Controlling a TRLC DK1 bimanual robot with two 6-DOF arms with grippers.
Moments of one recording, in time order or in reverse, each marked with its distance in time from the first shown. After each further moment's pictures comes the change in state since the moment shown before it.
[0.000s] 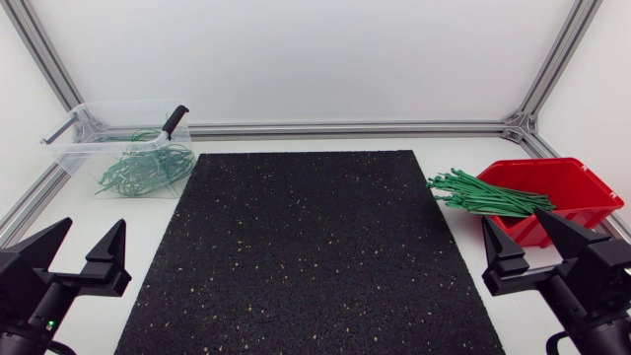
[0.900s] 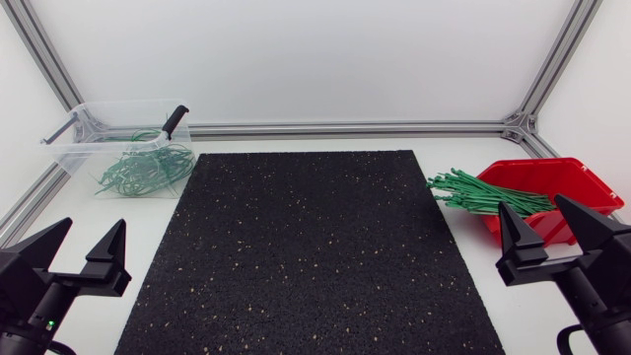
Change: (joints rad) left arm 0.000 0.000 0.000 0.000 0.000 0.000; right arm -0.029 0.000 0.047 0.032 0.002 -0.004
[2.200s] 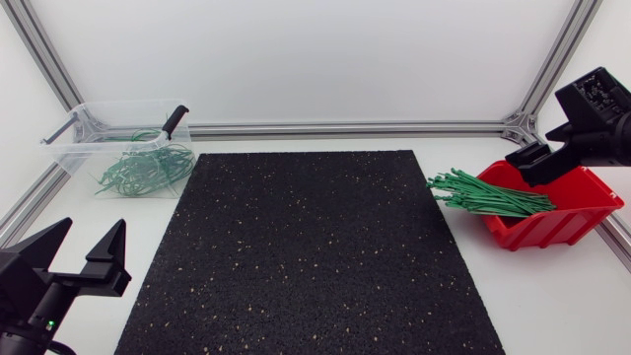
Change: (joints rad) left arm 0.000 0.000 0.000 0.000 0.000 0.000; right arm -0.192 1.079 0.903 -0.583 -0.079 -0.509
